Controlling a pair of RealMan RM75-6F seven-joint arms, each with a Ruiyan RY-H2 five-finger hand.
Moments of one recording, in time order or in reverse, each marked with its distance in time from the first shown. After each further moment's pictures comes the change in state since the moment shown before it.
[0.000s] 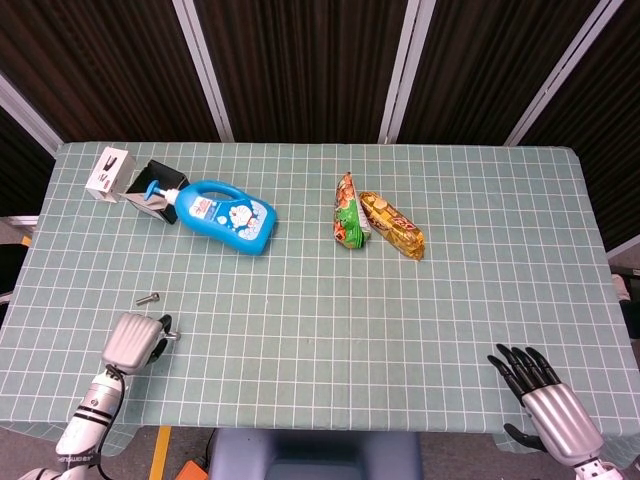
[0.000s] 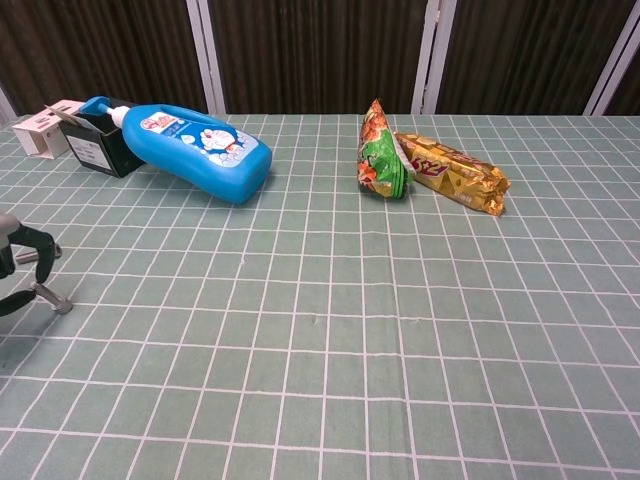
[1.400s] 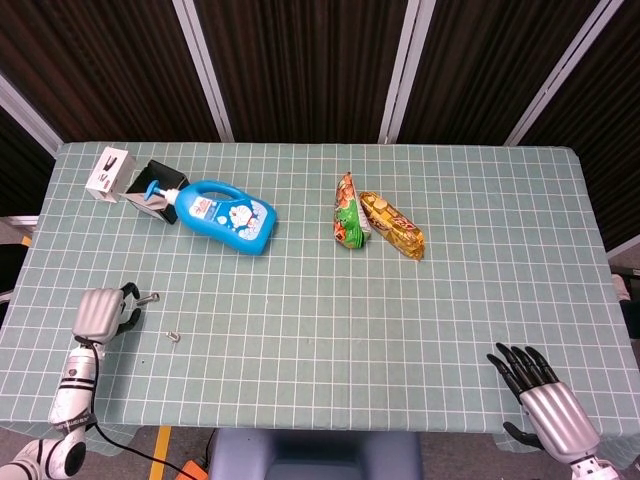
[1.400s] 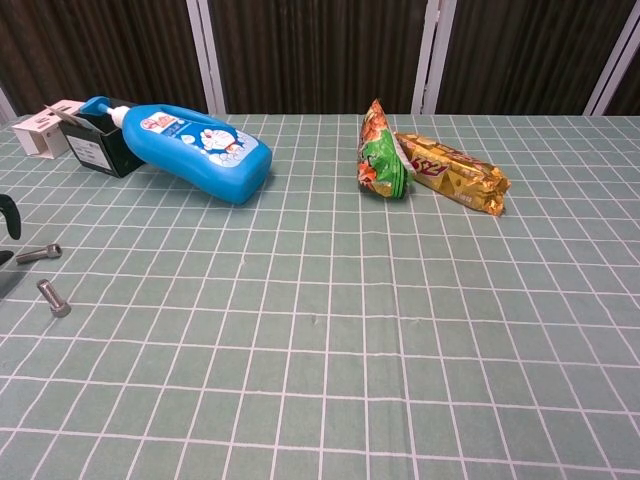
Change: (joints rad) left arm -0.042 -0.162 -0.105 0.438 -0.122 -0.042 -0.370; right arm 0.002 -0.017 0.009 -0.003 0.027 -0.022 -0.036
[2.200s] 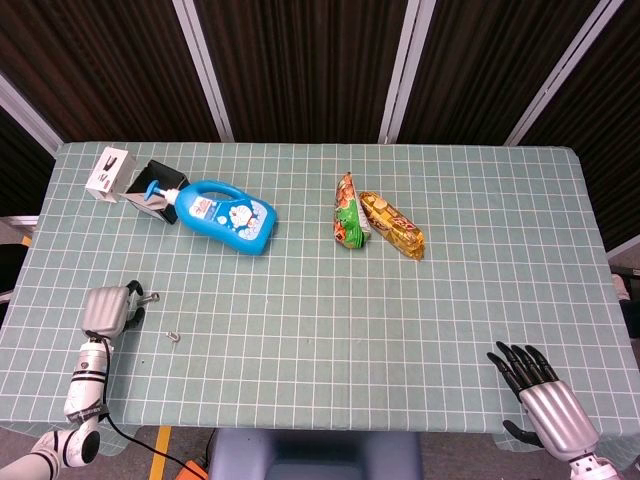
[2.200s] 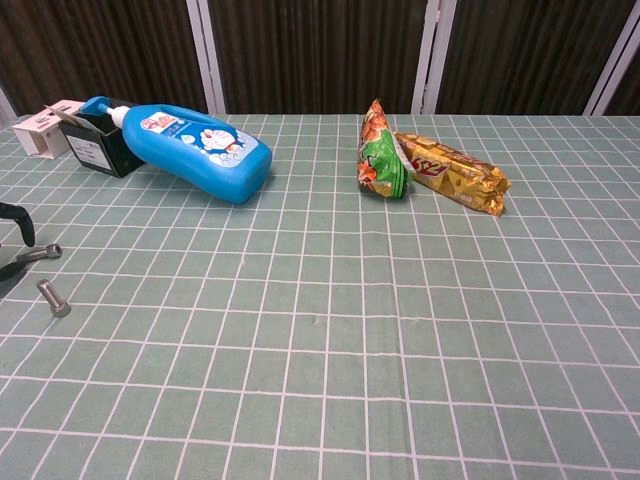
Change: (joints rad) left arm -0.034 -0.090 -0.020 0.127 -0.051 -0.066 0.028; right arm 0.005 -0.002 0.004 -0.003 0.014 -0.010 -0.006
